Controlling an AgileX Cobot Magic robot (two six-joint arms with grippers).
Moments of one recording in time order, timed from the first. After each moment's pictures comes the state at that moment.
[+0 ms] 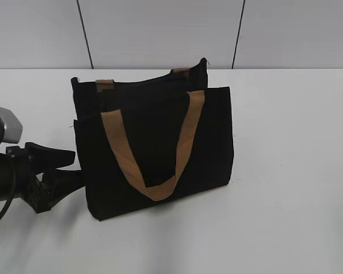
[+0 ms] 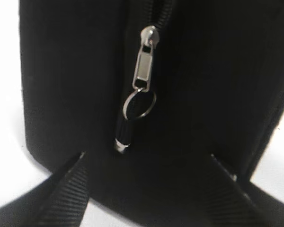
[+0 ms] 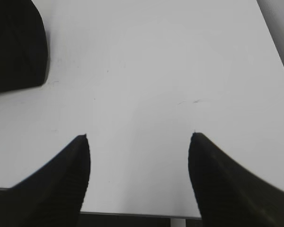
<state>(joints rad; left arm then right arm) -0.05 1.75 -0.33 0.96 -1.01 -0.24 -0.05 -0.01 -0.48 0.11 1.10 -0.14</state>
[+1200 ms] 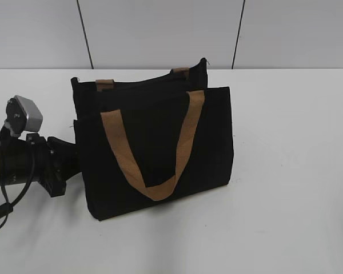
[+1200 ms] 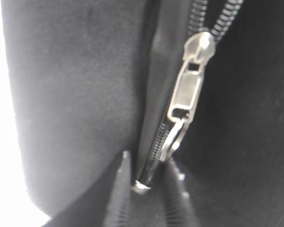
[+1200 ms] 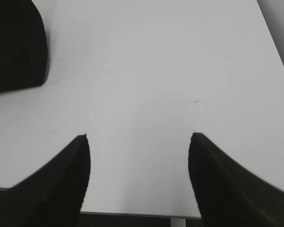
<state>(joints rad) -0.06 1.91 -0.52 1.05 -1.01 -0.25 -0.05 -0.01 -0.48 0.11 1.10 -0.14</state>
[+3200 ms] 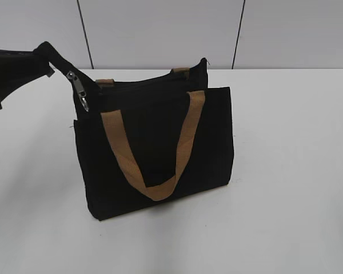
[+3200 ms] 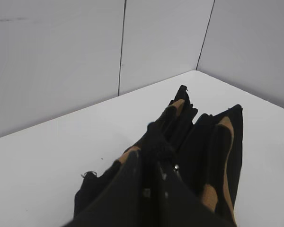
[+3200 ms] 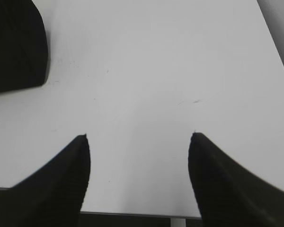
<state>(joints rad) -0.06 1.17 -0.52 1.23 -0.79 -0.93 -0.05 -0.01 -0.48 0.11 1.10 -0.14</state>
